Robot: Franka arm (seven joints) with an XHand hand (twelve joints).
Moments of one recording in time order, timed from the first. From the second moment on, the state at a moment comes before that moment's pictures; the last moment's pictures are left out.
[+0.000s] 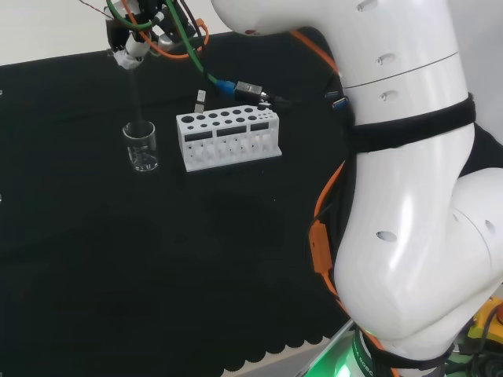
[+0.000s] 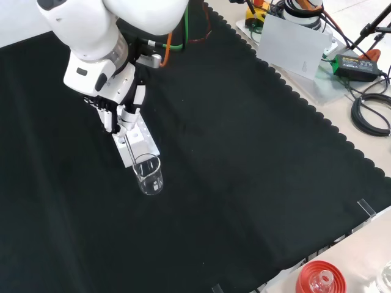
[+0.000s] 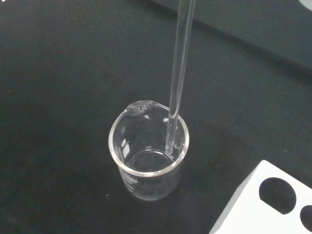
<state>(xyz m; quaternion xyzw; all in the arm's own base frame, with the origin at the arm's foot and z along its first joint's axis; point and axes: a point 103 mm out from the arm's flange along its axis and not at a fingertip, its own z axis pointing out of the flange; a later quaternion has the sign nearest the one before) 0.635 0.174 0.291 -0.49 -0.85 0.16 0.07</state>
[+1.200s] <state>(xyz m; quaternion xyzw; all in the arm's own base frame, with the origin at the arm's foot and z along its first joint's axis) 0.587 0.176 0.298 -0.48 -0.86 0.16 0.07</state>
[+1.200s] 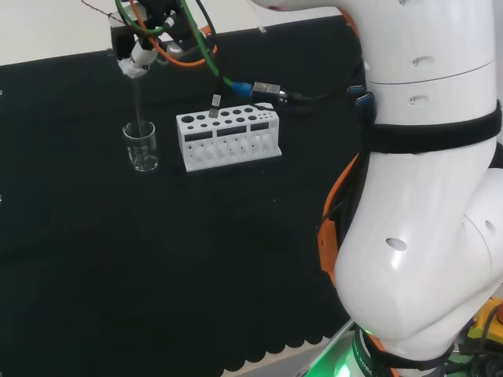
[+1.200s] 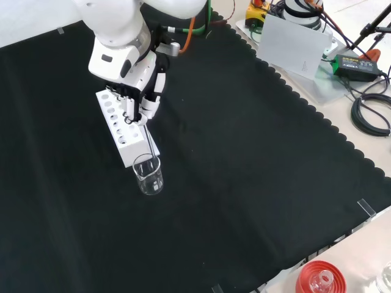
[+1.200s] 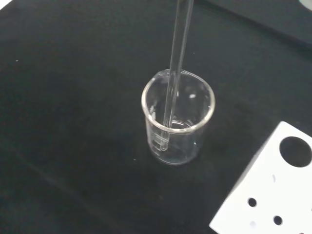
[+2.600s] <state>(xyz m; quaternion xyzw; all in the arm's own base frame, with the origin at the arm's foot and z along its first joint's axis) 0.636 0.178 0.279 -0.48 -0.86 0.16 0.09</state>
